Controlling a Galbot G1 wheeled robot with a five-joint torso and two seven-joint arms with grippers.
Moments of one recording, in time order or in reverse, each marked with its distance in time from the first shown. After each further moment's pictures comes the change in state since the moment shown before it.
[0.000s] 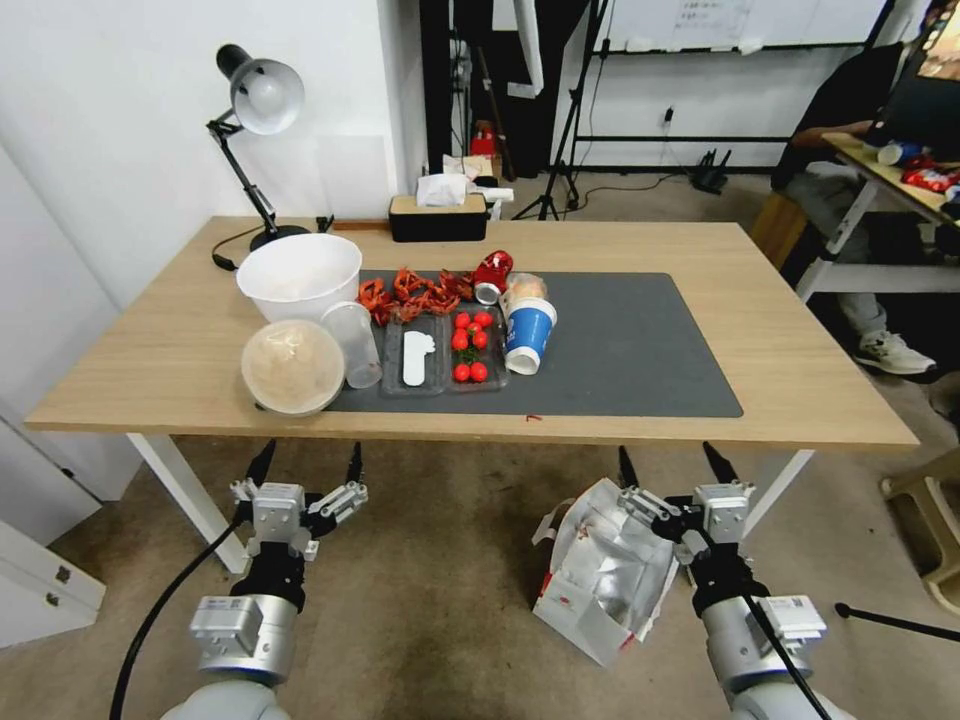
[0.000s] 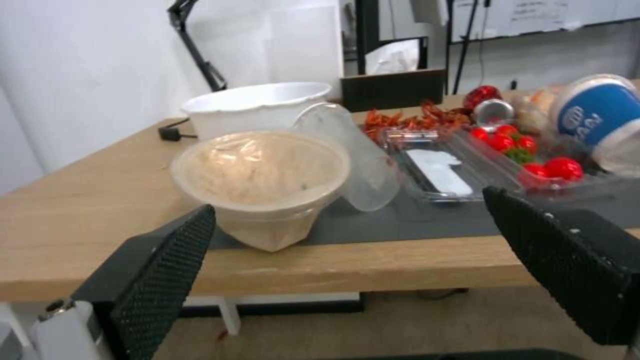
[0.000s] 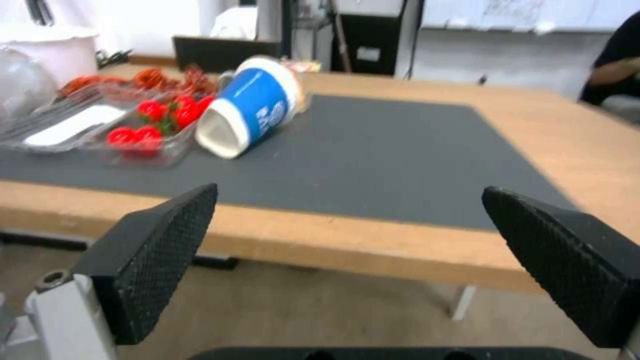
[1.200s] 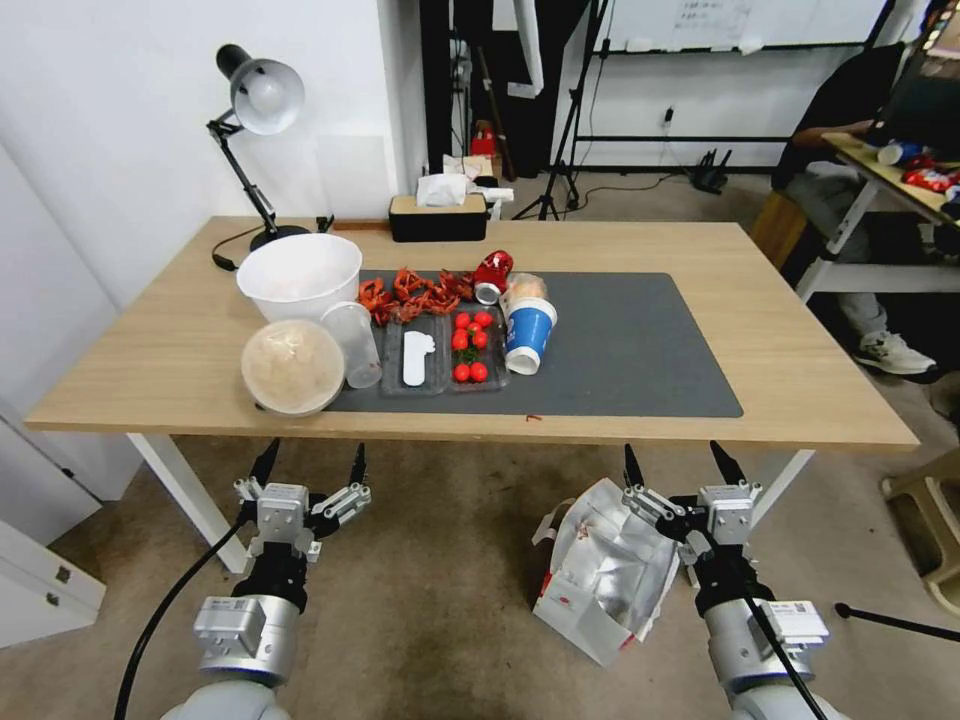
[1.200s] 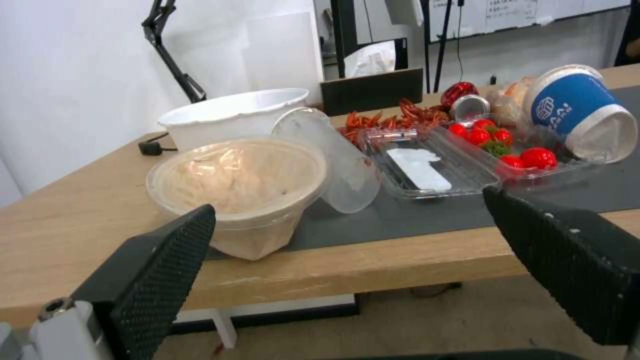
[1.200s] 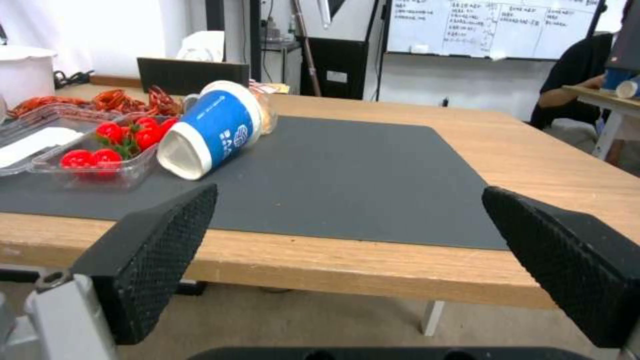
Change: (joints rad) left arm -0.006 -0.037 -0.021 0.017 0.069 -0.022 0.102; right arm -0.014 0.149 0.044 -0.014 -0.120 0.106 -0.034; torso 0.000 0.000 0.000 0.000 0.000
